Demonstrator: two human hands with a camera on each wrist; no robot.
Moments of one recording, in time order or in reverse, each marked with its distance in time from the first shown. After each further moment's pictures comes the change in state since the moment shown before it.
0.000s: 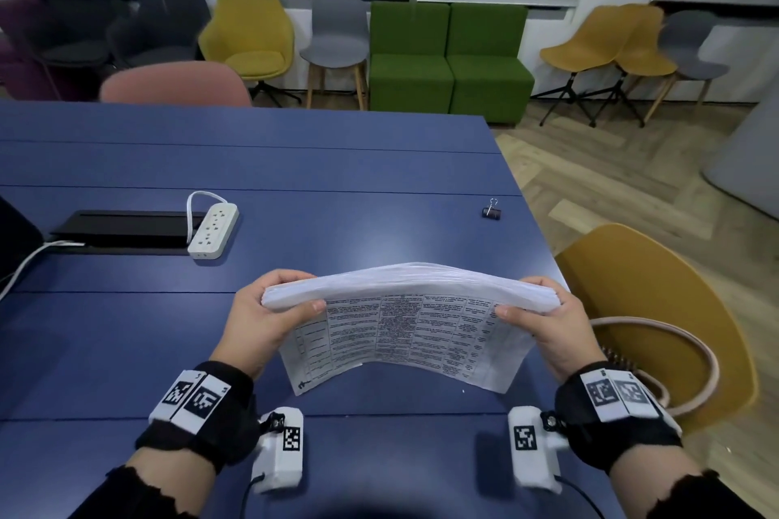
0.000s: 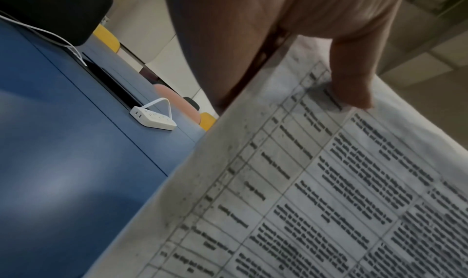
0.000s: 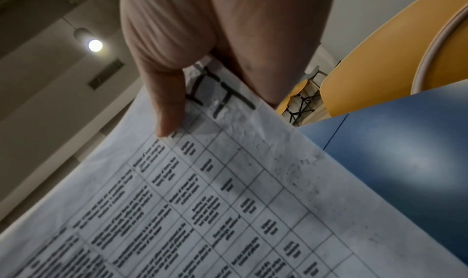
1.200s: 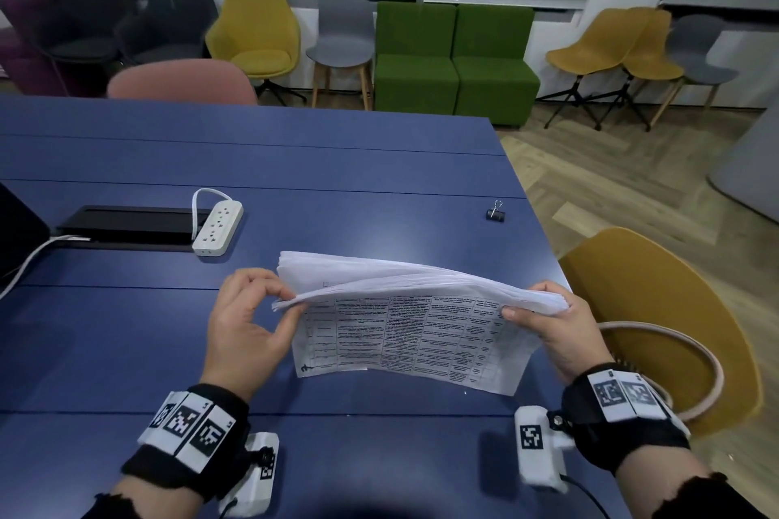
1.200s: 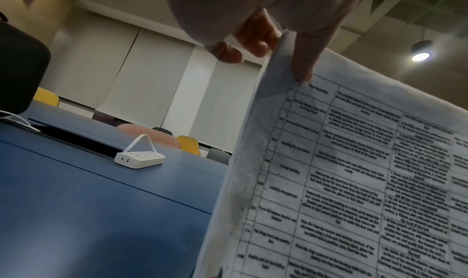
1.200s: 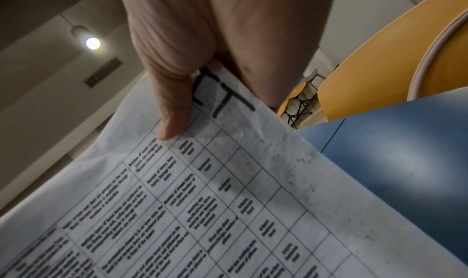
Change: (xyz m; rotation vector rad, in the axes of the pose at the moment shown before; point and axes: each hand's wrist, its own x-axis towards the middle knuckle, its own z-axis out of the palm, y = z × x) left_hand -0.017 -0.002 -0.012 0.715 0.266 0.567; right_hand 0.003 -0.001 -0.004 -0.071 -0.019 0.019
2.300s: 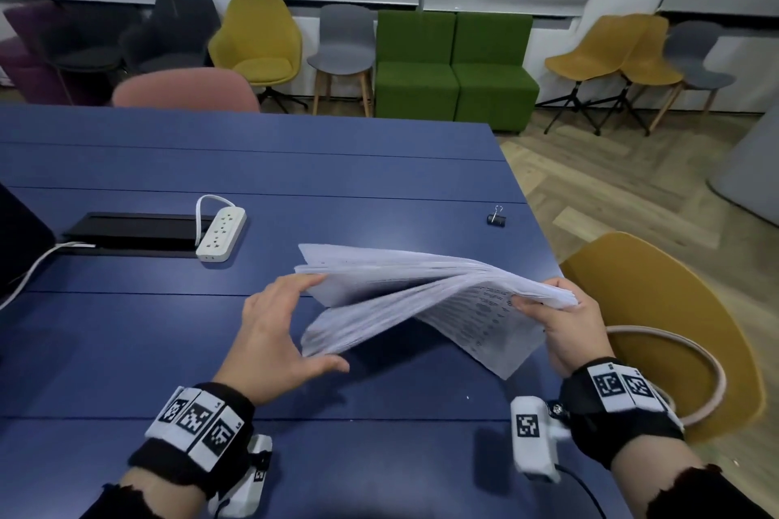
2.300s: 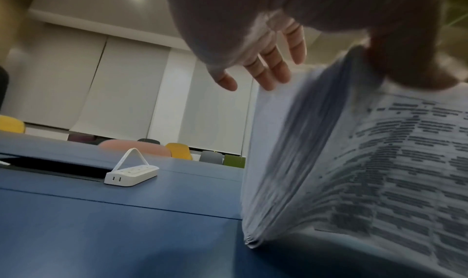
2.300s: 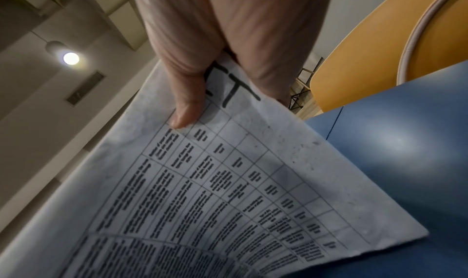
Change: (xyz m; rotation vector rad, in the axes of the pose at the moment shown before) left_hand -0.002 0.003 0.000 0.059 -0.416 0.004; right_hand 0.012 0.005 0.001 0.079 0.143 -0.079
